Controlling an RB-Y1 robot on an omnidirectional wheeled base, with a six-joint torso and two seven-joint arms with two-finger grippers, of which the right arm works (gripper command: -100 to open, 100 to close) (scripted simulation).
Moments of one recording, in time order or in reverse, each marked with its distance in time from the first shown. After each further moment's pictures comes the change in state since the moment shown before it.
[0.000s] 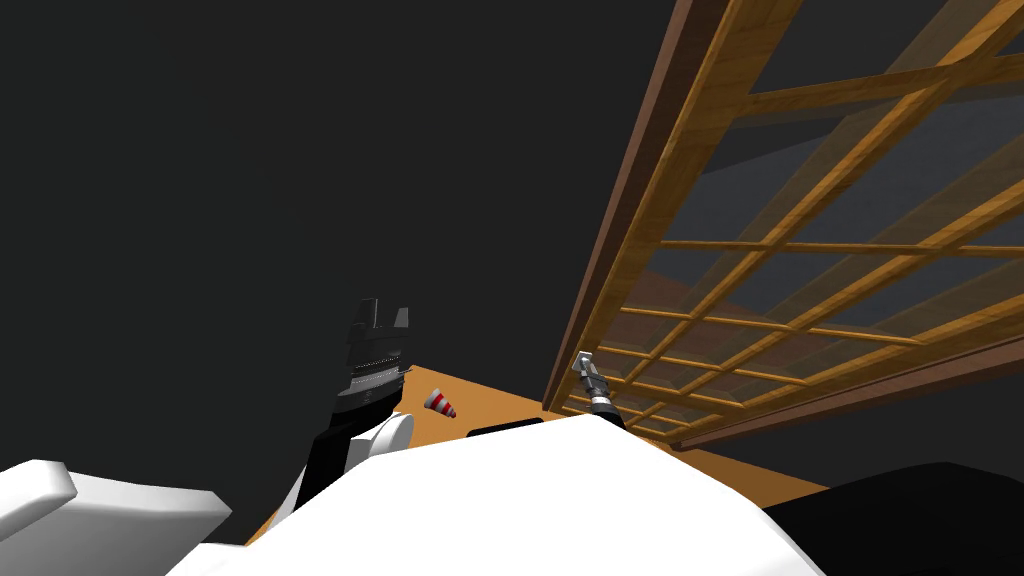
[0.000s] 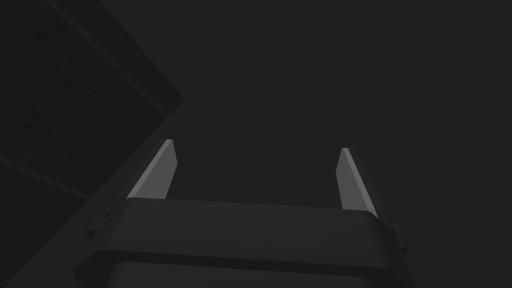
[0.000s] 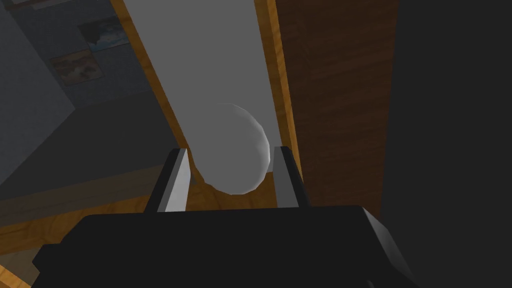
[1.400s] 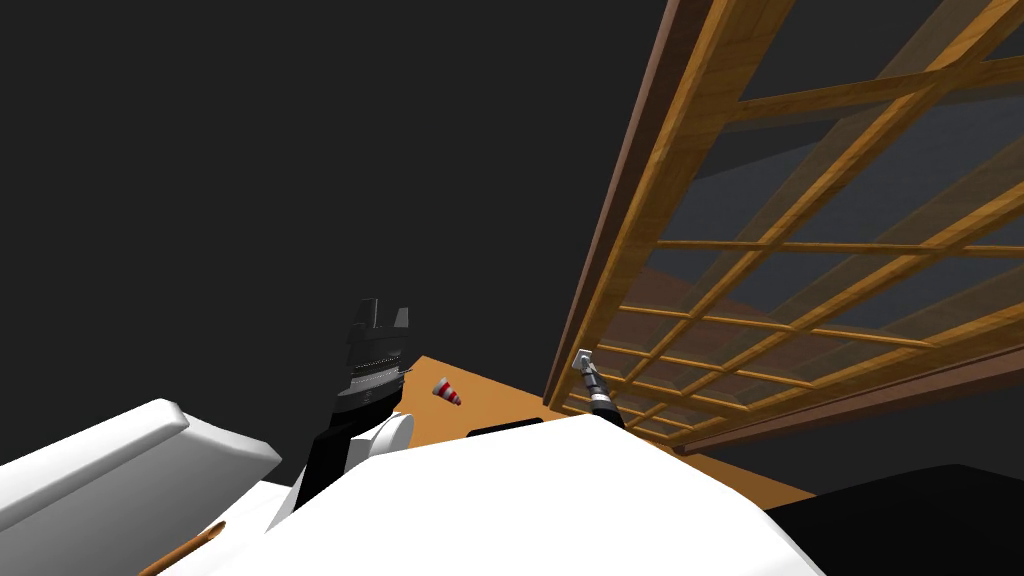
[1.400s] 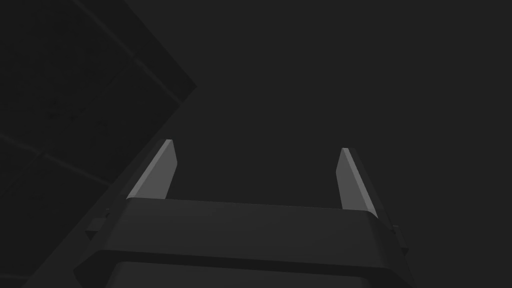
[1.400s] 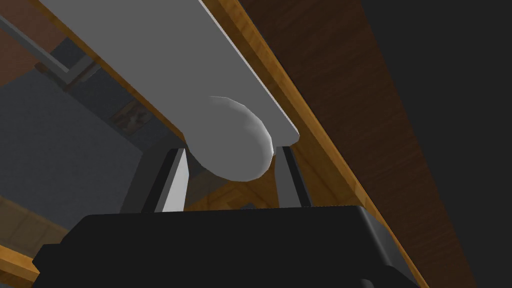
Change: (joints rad) arm -0.025 -0.021 0.035 0.027 -0.097 -0.007 -0.345
